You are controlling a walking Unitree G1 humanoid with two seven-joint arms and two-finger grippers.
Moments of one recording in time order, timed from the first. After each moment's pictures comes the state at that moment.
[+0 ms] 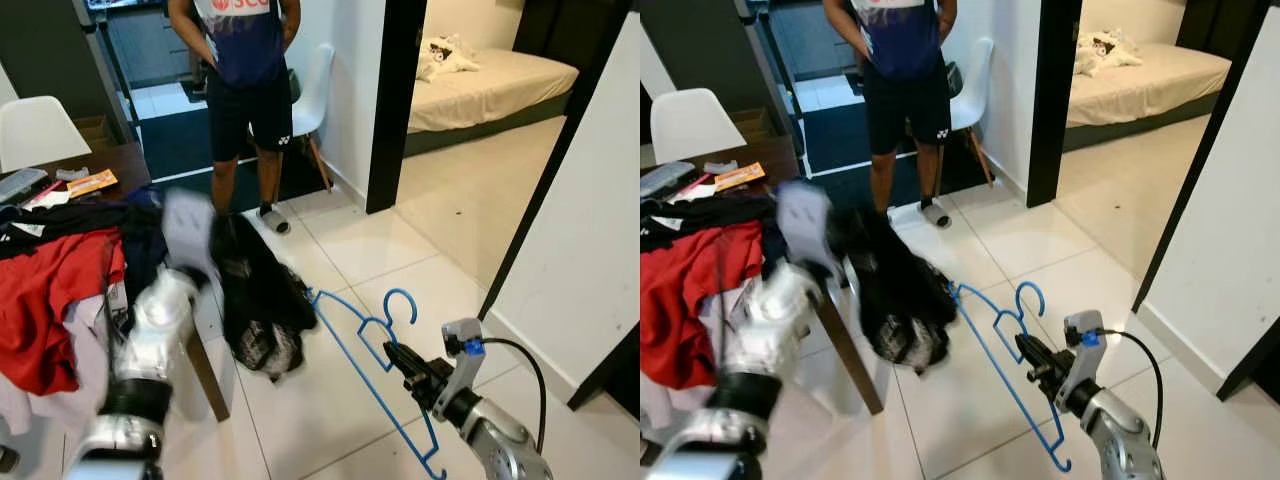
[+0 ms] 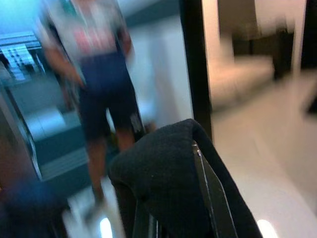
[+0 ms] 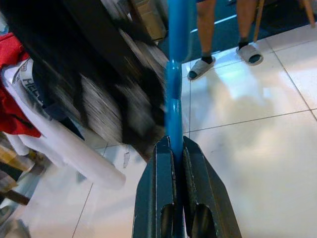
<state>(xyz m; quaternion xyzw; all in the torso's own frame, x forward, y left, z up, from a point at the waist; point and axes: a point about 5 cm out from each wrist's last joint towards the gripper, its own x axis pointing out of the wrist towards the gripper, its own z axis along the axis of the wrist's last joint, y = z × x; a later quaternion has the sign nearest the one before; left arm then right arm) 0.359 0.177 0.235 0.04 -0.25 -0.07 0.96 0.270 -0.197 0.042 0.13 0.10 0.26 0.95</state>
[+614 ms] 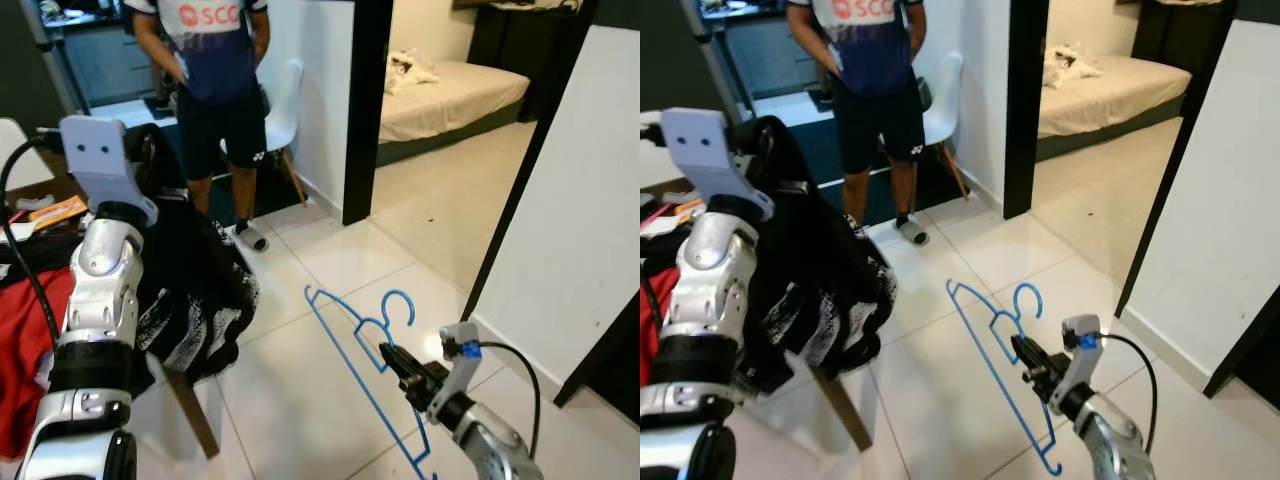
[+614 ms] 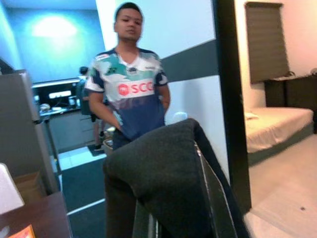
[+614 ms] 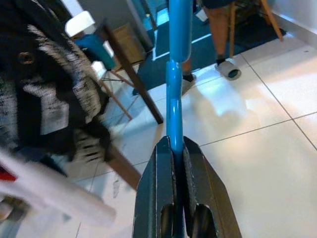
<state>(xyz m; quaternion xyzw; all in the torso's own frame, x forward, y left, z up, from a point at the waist) 0.350 0.221 0.264 0.04 -0.27 0.03 0.96 0.265 -0.195 0.037 0.15 0.10 0.25 0.95</state>
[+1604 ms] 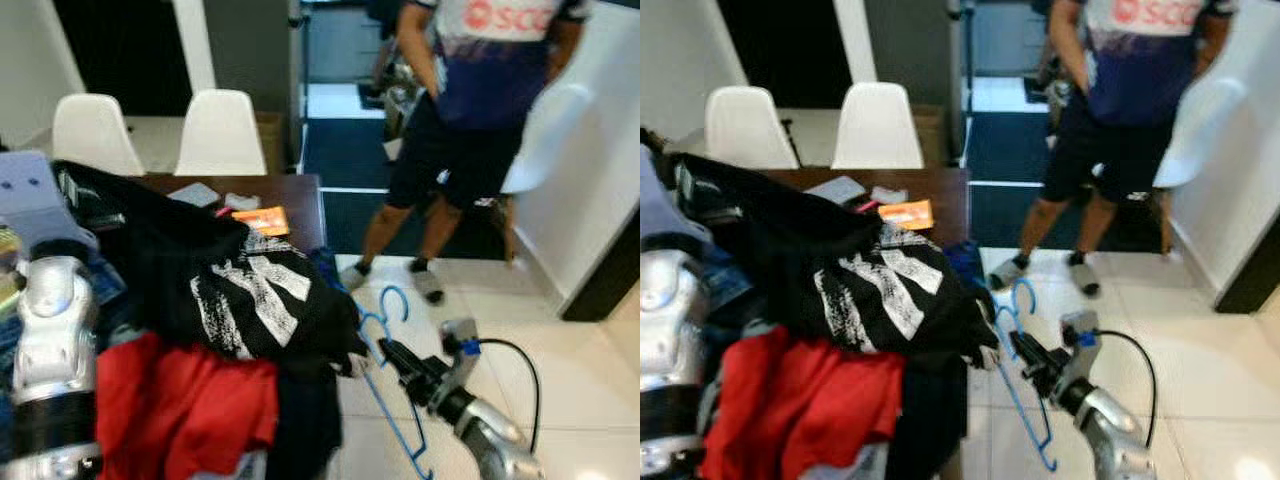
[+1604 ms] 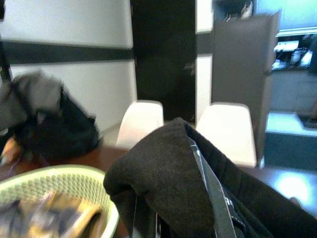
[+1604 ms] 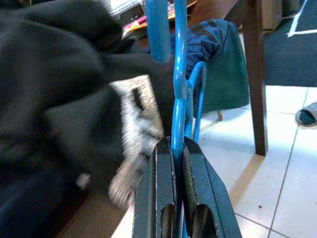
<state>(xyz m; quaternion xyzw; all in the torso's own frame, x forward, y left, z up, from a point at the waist) 0.302 0.261 0.209 0.02 -0.17 0.24 0.96 0.272 -0.198 0.049 0.14 0.08 0.25 0.95</state>
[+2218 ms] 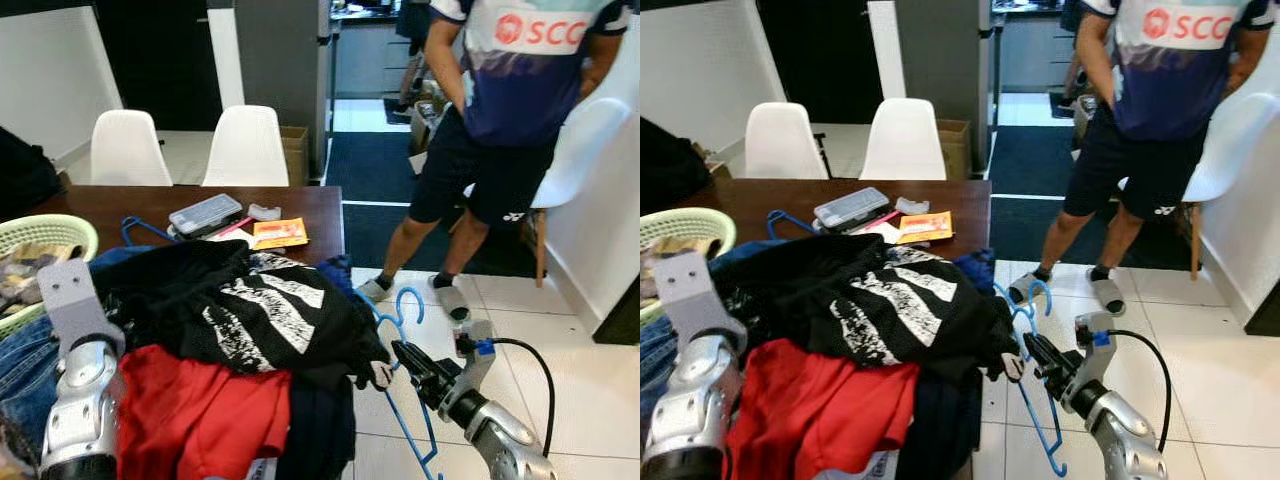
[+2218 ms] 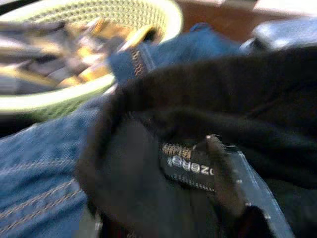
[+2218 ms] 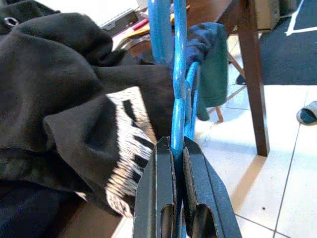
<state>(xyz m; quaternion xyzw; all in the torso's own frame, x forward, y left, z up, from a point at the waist) 0.274 0.283 0.113 0.01 0.09 0.33 0.94 0.269 -0.201 0.042 0.16 0.10 0.24 0.95</state>
